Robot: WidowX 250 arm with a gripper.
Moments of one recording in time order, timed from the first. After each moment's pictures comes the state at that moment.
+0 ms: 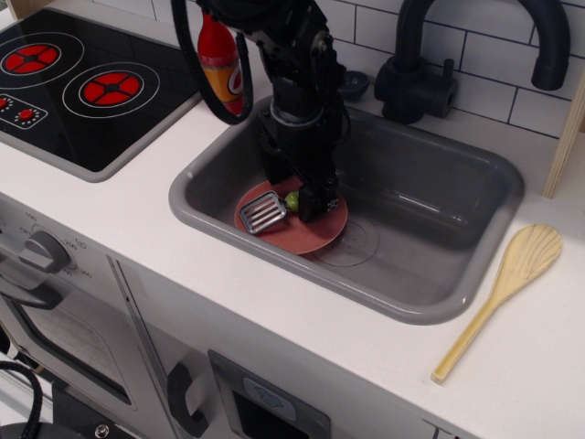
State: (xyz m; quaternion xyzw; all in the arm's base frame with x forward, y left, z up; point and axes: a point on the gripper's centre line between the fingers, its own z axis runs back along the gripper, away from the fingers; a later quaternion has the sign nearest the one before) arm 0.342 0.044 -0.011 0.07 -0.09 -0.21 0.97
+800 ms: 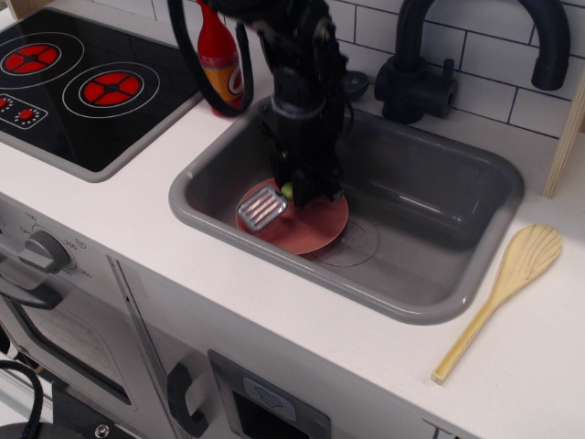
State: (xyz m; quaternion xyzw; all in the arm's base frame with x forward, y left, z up) arm 0.340 0.048 0.006 0.07 -0.09 -0.17 0.98
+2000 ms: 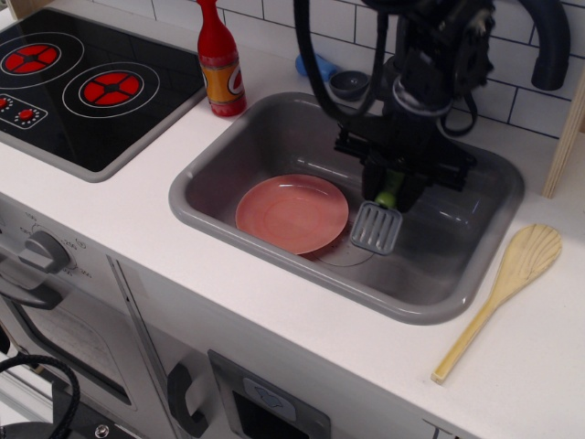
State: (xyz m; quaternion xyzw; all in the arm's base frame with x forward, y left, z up) arm 0.345 -0.054 0.020 0.08 -0.09 0.08 0.99
